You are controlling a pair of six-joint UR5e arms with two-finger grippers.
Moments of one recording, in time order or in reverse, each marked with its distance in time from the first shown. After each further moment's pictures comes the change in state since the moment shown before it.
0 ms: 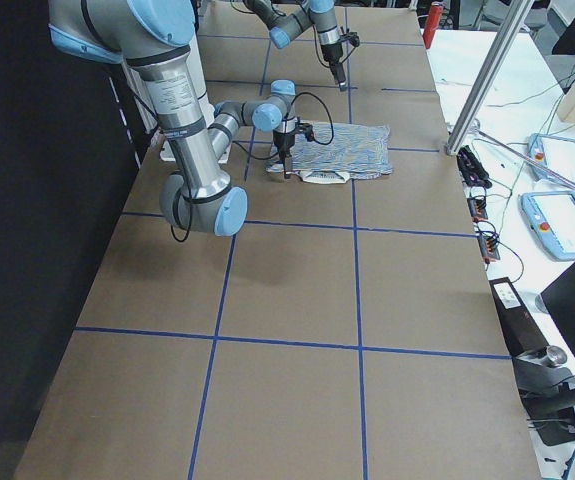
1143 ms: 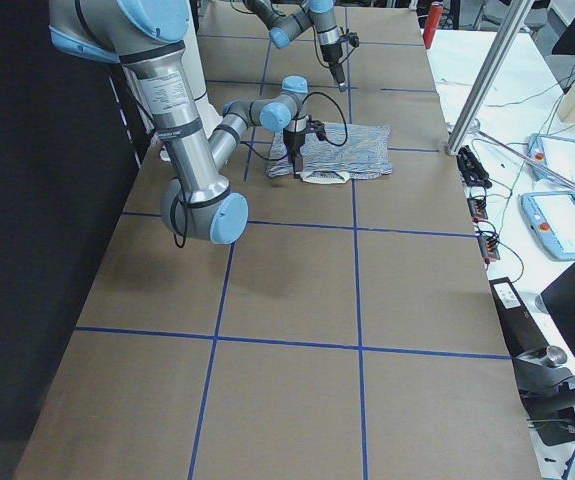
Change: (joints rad) left arm 0.002 -0.004 0.002 -0.001 -0.004 0.001; right arm 0.078 -0.015 0.051 0.001 0.080 -0.064
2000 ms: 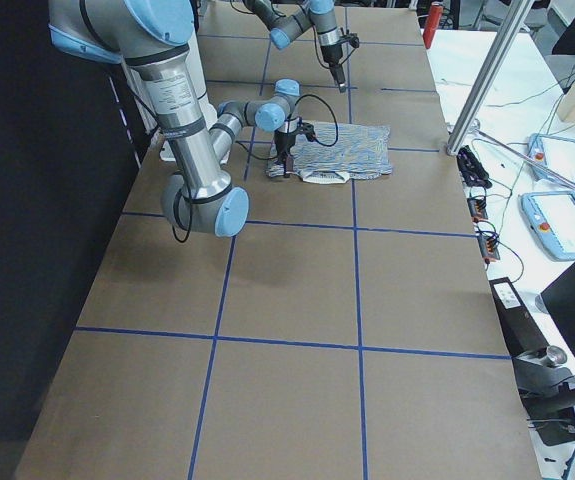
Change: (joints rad) left arm 0.000 -0.002 0.007 -0.003 0.000 0.001; right arm -0.065 0.019 -0.056 0.001 -0.004 -0.004
